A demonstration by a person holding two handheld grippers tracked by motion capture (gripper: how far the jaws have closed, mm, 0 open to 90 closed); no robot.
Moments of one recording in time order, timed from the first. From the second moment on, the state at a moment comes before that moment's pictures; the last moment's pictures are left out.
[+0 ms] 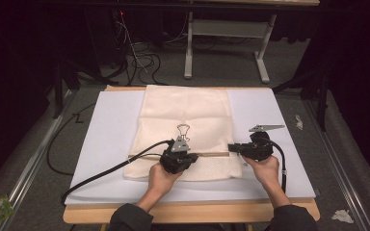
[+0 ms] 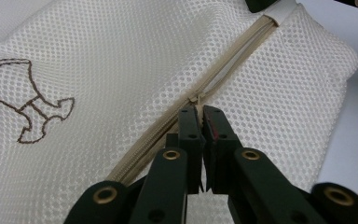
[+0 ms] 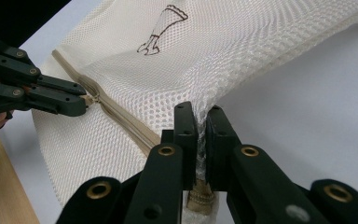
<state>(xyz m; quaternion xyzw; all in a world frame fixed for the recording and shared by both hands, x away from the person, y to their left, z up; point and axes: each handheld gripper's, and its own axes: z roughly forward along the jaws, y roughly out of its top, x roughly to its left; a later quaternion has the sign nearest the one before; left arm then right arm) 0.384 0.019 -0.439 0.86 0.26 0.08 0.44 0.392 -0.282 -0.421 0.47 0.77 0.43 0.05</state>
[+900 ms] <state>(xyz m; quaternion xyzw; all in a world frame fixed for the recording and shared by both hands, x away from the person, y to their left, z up) 0.384 0.032 -0.437 0.85 0.28 0.08 0.44 0.393 -0.283 -0.422 0.47 0.77 0.43 0.05</state>
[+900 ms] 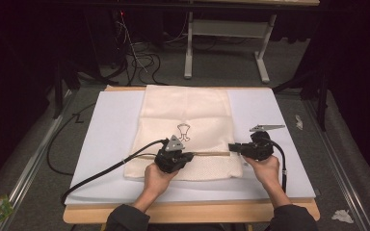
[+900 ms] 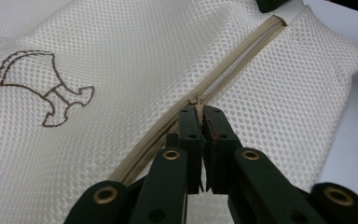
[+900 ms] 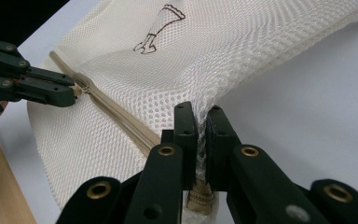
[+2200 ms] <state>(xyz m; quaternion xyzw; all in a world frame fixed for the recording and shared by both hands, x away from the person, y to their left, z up) 0.386 0.051 -0.436 0.84 0.29 0.08 0.45 0.394 -0.283 -0.420 0.47 0.77 0.43 0.05</state>
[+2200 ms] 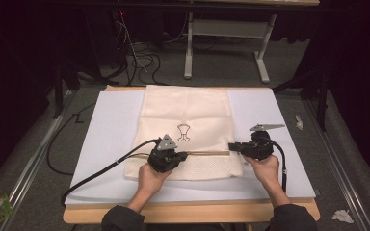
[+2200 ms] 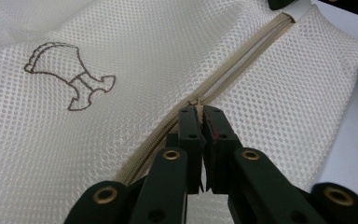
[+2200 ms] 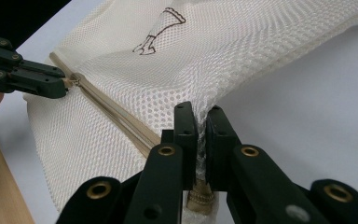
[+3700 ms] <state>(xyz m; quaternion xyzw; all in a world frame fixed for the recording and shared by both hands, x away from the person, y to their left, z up) 0.385 0.089 -0.433 0.83 0.31 0.09 0.45 0.395 -0.284 -0.419 0.47 0.77 0.43 0.06</state>
